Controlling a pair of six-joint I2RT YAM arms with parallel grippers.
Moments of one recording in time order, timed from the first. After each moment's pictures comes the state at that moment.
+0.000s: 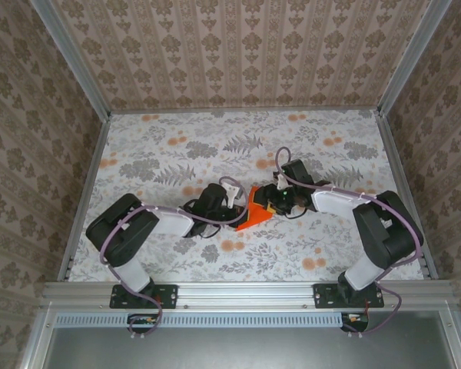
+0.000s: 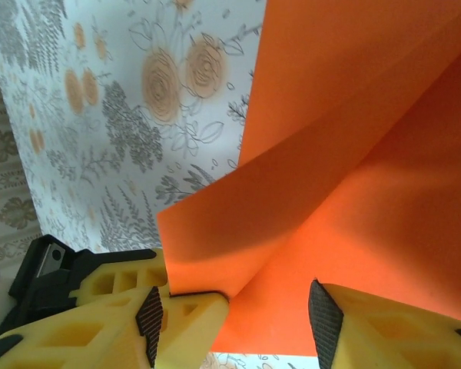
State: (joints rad) left arm -0.82 1.70 0.63 0.42 0.36 -0.54; right arm 0.43 1.62 0.80 -0.14 -0.53 0.81
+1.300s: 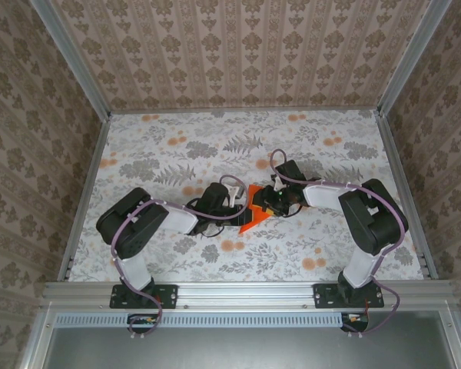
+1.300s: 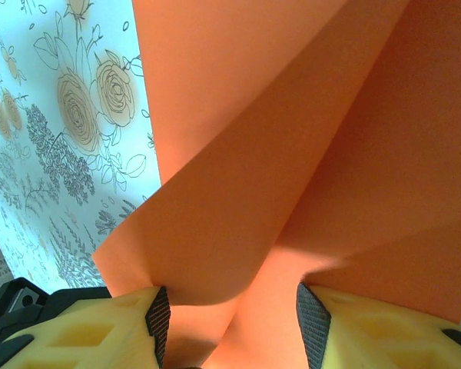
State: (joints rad) left arm -0.80 1.78 0.65 0.47 0.46 -0.70; right arm 0.43 1.75 0.87 -0.18 -0.48 0.82
